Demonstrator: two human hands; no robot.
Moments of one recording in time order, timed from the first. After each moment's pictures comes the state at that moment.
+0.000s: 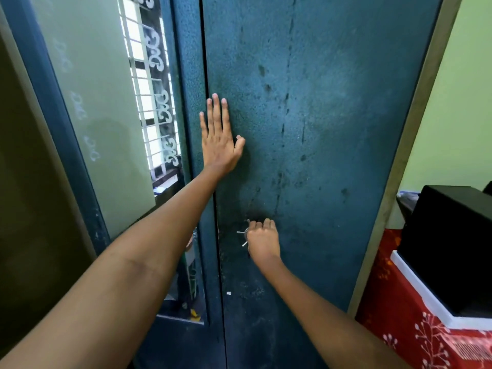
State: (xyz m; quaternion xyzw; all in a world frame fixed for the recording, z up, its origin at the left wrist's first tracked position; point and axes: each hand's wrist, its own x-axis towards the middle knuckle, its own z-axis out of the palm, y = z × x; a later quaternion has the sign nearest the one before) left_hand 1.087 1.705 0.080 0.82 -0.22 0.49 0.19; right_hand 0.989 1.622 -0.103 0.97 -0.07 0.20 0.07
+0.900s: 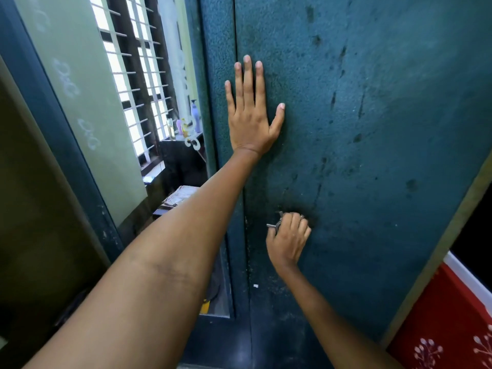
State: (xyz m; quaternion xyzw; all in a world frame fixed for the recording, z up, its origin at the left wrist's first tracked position) left_hand 1.157 1.682 0.068 0.73 -0.22 0.62 0.19; right_hand 1.078 1.629 -0.159 0.83 -0.18 0.52 -0.12
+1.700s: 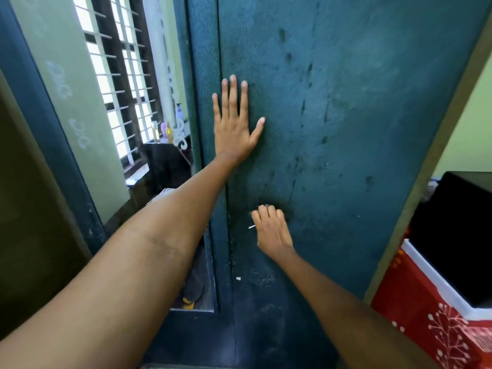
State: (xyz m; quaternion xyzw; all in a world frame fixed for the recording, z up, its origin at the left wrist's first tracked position) left_hand 1.138 1.694 0.060 0.80 -0.24 0.53 0.15; right_hand 1.047 1.605 -0.135 0.94 0.02 0.31 0.14
